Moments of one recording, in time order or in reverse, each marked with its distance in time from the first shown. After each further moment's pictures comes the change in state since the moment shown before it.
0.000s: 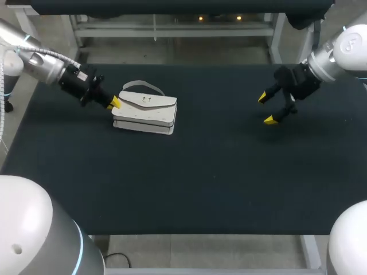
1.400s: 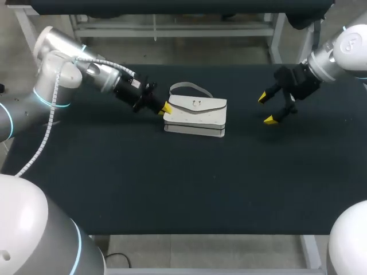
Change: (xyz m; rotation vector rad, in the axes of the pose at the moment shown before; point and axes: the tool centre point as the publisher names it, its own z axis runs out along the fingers) left arm 0.083 -0.013 0.139 -0.018 0.064 0.045; right arm 0.000 0.000 0.000 0.000 0.000 0.000
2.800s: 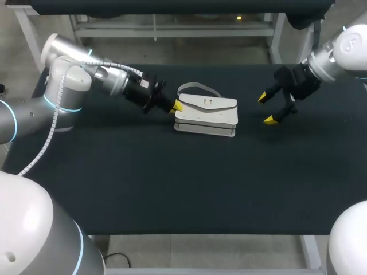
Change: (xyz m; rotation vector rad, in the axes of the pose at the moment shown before) left arm 0.033 -0.001 0.023 0.037 0.083 -0.014; right arm 0.000 0.000 0.000 0.000 0.000 0.000
